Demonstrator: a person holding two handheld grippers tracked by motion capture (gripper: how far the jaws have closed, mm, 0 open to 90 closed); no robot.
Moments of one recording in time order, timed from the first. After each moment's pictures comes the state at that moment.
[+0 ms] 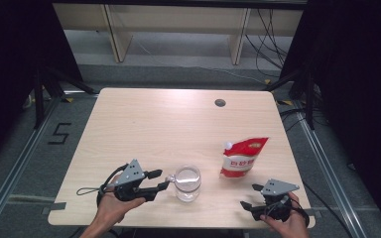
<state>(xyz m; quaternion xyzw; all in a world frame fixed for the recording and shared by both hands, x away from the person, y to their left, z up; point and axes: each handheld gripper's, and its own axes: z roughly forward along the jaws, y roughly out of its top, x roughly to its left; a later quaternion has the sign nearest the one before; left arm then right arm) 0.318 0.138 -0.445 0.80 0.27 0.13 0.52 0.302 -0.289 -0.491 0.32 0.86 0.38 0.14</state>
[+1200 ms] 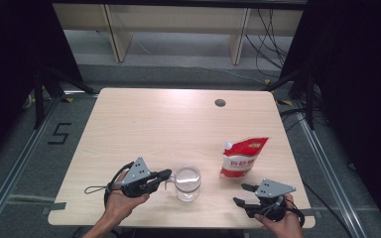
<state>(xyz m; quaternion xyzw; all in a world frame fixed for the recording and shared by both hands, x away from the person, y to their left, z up) 0.325 0.126 -0.452 0.78 0.27 0.16 0.54 0.297 -0.266 -0.478 0.27 0.85 0.42 0.16</state>
